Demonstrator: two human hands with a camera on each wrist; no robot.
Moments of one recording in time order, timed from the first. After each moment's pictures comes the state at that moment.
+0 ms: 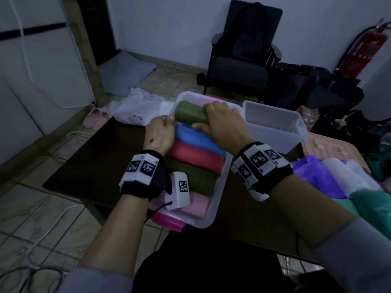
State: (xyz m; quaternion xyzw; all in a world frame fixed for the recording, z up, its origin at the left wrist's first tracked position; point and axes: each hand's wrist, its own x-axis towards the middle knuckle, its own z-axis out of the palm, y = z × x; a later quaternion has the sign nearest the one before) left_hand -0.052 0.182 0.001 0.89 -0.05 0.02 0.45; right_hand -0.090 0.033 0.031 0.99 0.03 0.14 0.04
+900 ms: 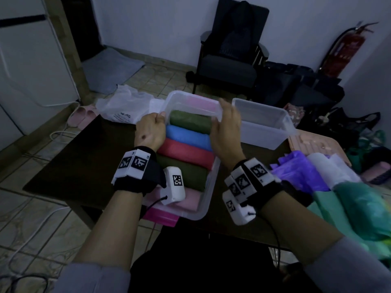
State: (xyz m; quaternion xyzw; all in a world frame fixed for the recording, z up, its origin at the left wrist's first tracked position) left_hand -0.040 0.177 -0.009 0.90 -0.05 0.03 0.44; right_hand -0.103 0.023 -0.012 0.88 -0.06 0.36 -0.29
